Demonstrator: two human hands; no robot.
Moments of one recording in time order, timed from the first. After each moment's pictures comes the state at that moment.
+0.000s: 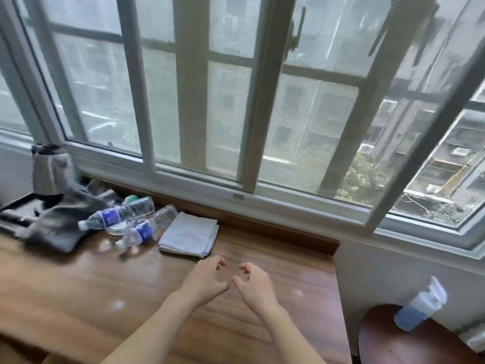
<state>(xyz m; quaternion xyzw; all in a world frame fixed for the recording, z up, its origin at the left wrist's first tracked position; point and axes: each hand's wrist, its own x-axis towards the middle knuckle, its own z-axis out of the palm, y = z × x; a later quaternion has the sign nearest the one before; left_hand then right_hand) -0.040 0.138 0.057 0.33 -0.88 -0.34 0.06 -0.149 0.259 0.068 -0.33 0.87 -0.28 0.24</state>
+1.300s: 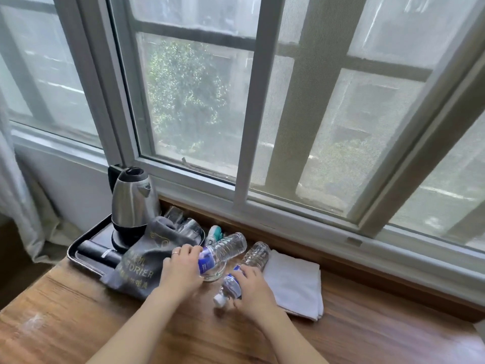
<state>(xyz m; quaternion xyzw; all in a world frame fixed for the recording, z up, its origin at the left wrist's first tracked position) 0.122 -0.227 0.035 0.45 -0.89 -0.11 0.04 -0.026 -0.083 0.023 -0.56 0.81 -0.09 0.15</state>
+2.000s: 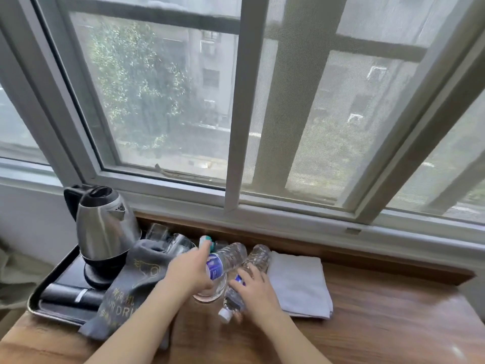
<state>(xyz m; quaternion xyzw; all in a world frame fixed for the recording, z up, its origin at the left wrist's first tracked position) 0.076 -0.289 0.058 0.32 -0.93 -0.16 -0.05 -0.037 -0.125 -0.010 -0.57 0.82 -0.02 0.08</state>
